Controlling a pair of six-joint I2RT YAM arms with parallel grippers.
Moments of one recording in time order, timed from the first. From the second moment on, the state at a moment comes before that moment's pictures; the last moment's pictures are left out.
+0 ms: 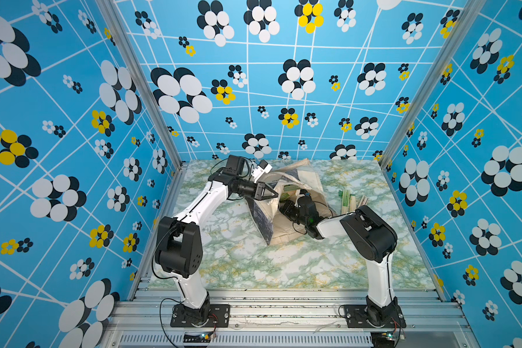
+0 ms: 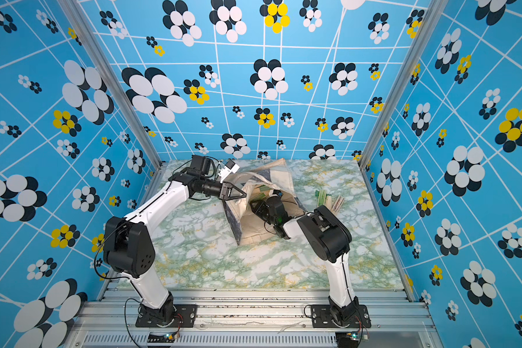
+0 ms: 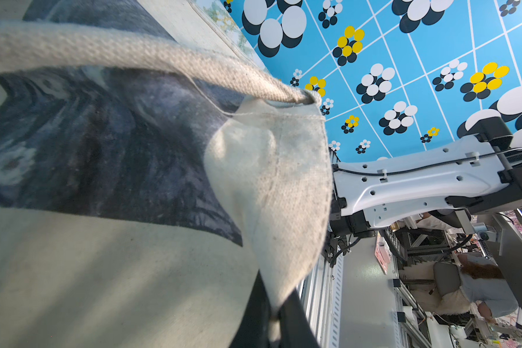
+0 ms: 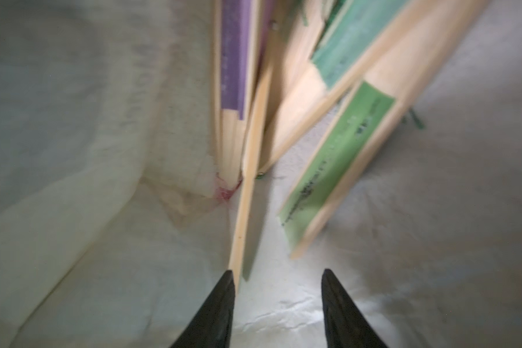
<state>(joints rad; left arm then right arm) -0.29 1.77 1.51 -0.62 1.09 -0.02 0.59 2.08 1.00 0.65 -0.11 1.09</state>
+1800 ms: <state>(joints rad) -0.30 1.73 1.48 -0.65 1.09 0.02 0.58 2.30 1.29 0.61 -0.03 1.35</state>
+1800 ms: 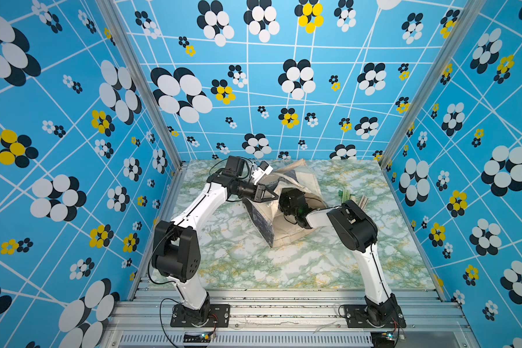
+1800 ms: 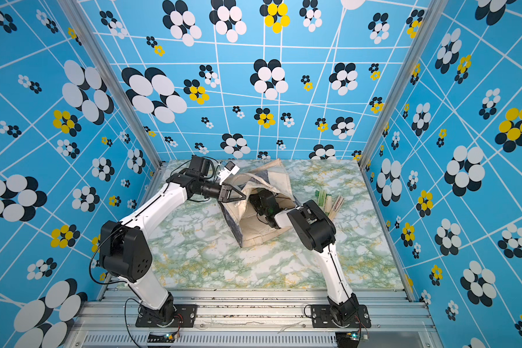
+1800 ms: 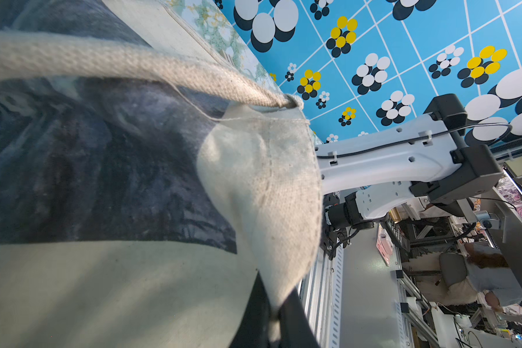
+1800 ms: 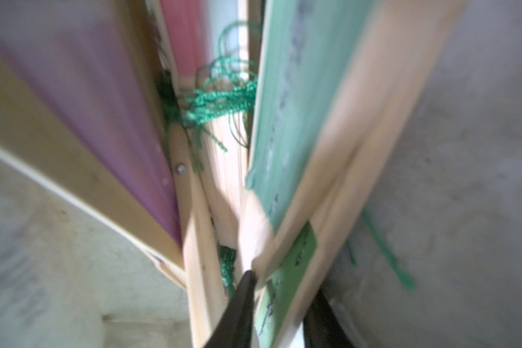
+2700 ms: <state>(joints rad) -0.29 1.73 1.49 -0.62 1.10 -0.02 0.60 2.02 0.90 0.83 -0.08 1.10</state>
